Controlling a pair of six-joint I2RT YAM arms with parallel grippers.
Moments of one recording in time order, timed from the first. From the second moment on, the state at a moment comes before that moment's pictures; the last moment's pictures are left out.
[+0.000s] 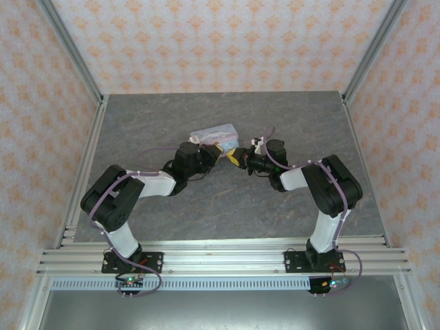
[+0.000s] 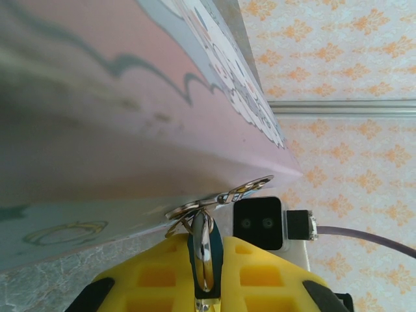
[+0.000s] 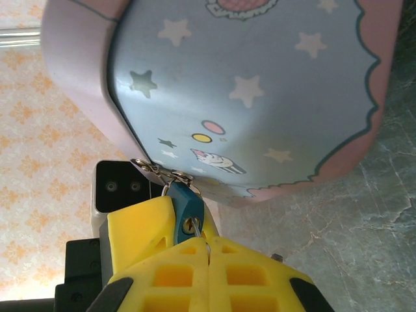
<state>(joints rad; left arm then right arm) -0.53 1.72 0.75 0.62 0.18 -1.41 0.42 1.83 0.70 0.87 -0.69 1.44</state>
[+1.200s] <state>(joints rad) -0.55 1.71 0.71 0.66 0.26 -1.48 0.44 1.76 0.53 1.01 -0.61 1.52</state>
